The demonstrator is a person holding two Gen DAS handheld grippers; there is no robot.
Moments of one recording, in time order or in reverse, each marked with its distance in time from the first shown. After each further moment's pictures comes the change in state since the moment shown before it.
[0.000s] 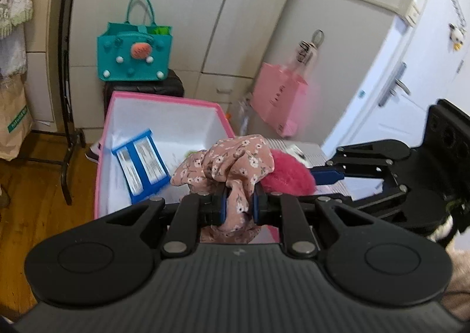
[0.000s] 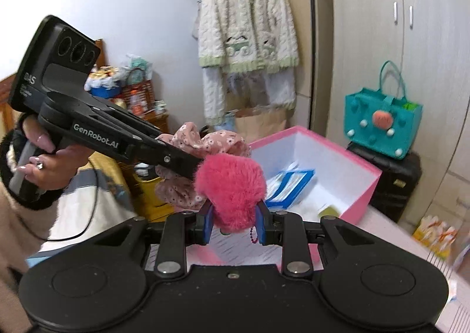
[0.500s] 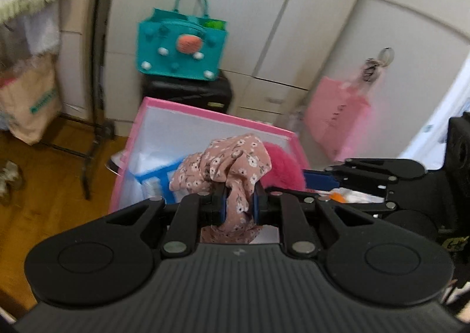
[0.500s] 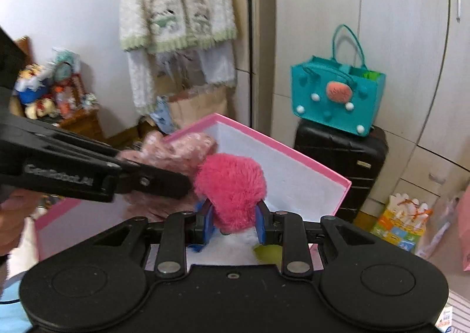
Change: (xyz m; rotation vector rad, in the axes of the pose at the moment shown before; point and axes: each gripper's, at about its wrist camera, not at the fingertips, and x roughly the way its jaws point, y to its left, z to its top) left arm 0.106 0.056 0.036 -0.115 -0.012 0.187; right arm 0.126 -0.077 0.026 0.118 0.110 -0.208
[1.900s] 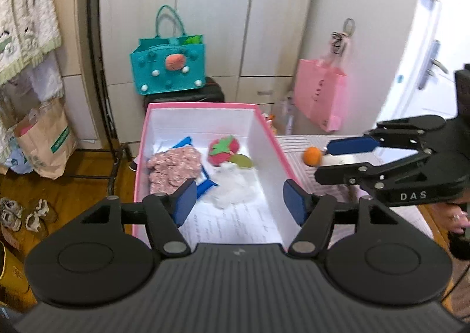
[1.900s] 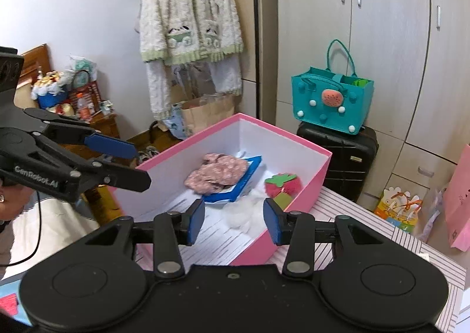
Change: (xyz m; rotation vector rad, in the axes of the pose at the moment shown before) left arm -0.127 -0.054 -0.051 0.226 -0.010 0.018; right arm -0.134 0.030 -0.043 0.009 -0.050 0.039
